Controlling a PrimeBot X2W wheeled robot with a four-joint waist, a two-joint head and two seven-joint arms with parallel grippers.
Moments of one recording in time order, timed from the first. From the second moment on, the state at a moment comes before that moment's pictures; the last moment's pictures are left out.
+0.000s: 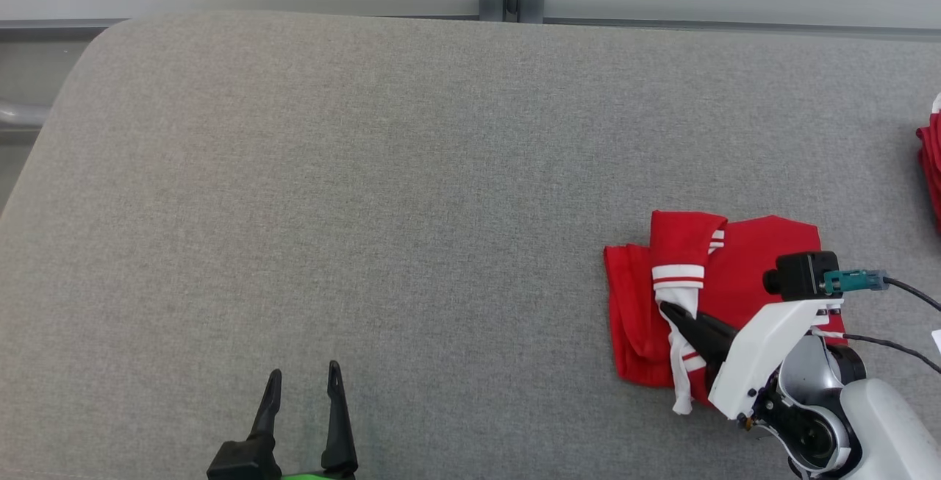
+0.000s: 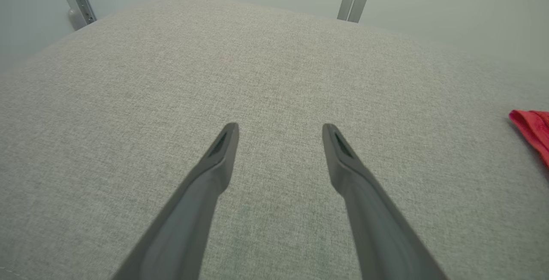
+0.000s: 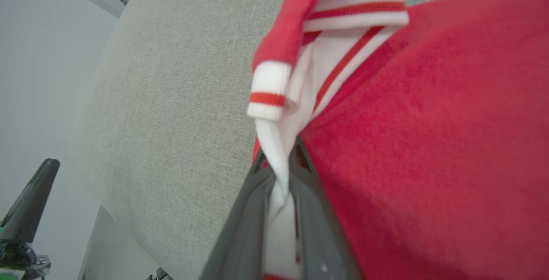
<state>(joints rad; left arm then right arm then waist) 0.13 0.05 -0.27 0.13 -0.30 0.18 -0.26 -0.13 -0.25 0.17 0.08 0.74 0.13 0.48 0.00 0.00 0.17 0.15</state>
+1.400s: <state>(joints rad) 0.22 0.05 -0.06 0.07 -0.17 0.01 -0.26 0.09 -0.27 -0.03 0.17 0.19 0.13 -0.26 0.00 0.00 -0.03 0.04</state>
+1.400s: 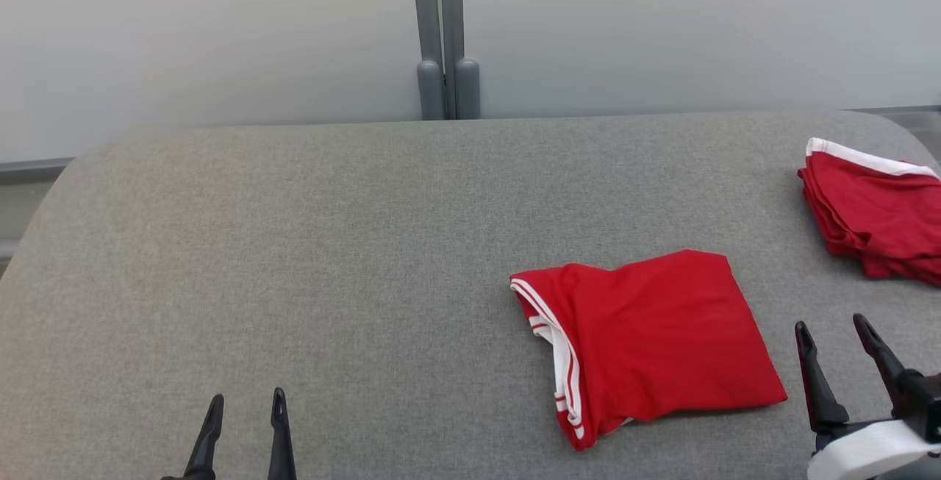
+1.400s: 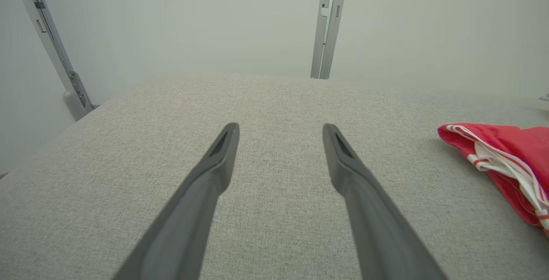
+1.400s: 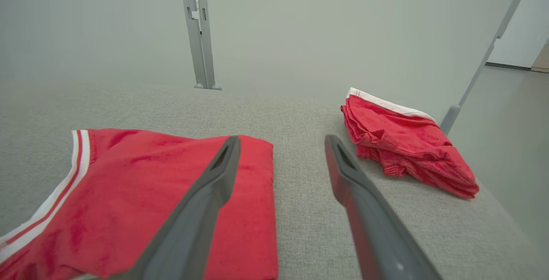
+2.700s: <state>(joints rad) 0.12 0.05 -0.16 0.11 -0.26 0.03 -0.26 -0.30 -0.30 0.06 0.56 0.38 0.13 0.37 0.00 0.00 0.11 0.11</state>
